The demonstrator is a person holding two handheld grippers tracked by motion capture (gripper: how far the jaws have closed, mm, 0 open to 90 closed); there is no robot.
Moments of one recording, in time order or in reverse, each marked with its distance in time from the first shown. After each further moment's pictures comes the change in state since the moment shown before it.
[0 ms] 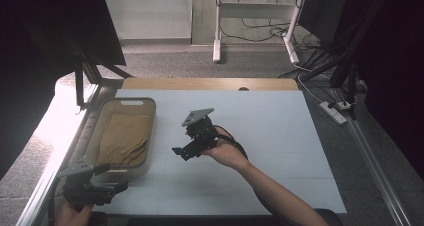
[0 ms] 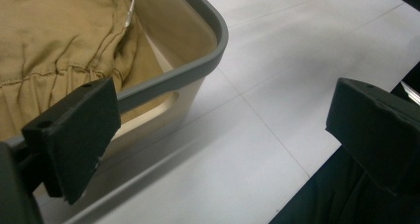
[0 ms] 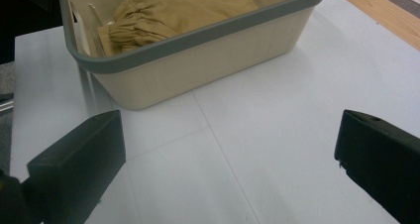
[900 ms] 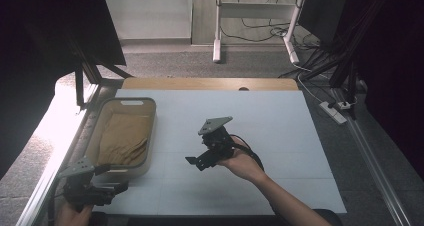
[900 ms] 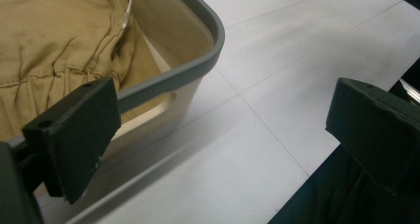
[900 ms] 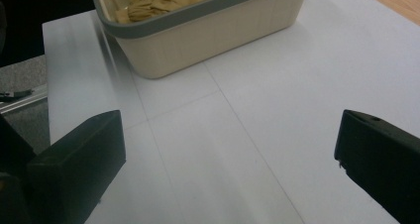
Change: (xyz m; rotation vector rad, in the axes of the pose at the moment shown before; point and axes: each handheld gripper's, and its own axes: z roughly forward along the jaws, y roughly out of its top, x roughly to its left) left arm -0.001 0.000 0.000 -0.003 -0.003 0.012; right arm 0.009 -0.029 -0.040 0.003 0.010 0.018
